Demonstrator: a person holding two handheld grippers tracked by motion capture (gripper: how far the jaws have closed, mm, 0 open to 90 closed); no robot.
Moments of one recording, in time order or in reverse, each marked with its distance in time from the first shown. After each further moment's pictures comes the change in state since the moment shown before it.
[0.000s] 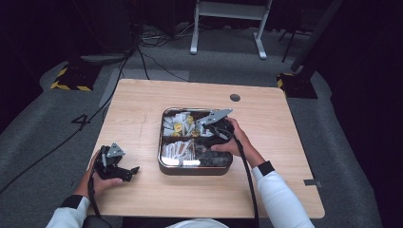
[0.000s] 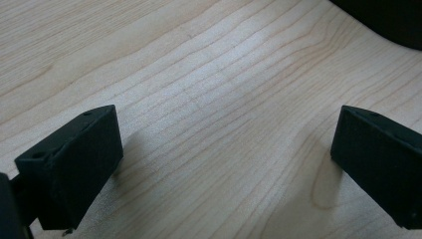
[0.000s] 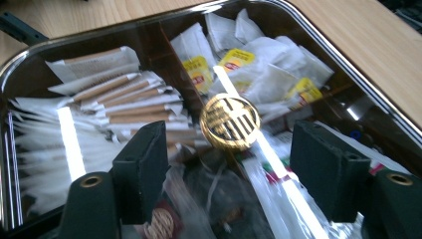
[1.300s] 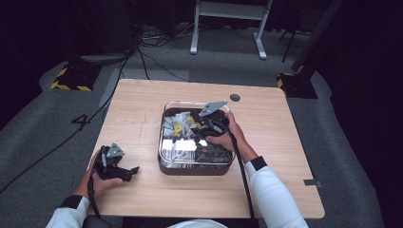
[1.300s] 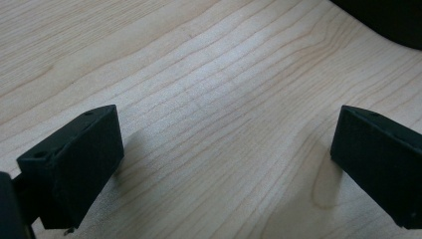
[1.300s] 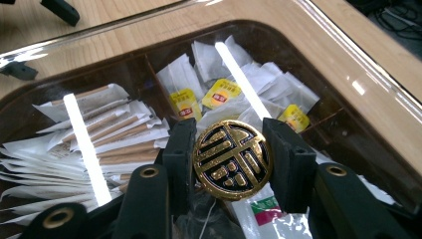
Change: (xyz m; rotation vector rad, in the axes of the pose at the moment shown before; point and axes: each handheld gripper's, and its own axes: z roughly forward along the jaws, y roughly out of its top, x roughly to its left) left arm 0.000 0.000 0.000 -0.001 0.004 0.003; right arm -0.005 0.026 -0.001 -0.006 -0.036 0.032
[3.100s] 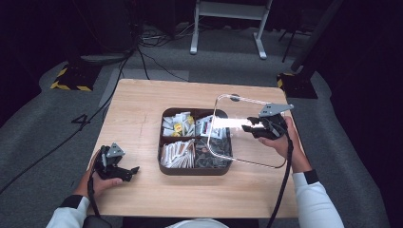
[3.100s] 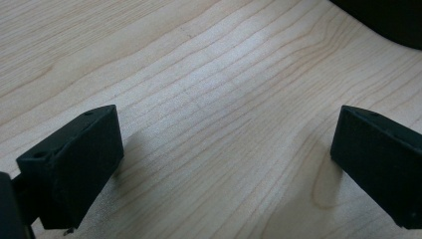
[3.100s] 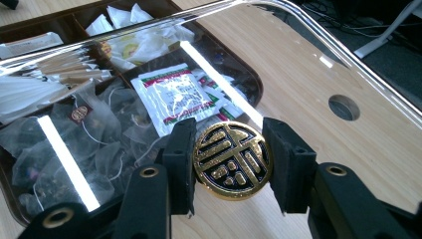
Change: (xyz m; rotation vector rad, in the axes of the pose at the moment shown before) left arm 0.000 0.000 0.000 0.000 -0.004 0.002; right arm -0.045 -0.082 -0.134 -0.038 -0.187 0.094
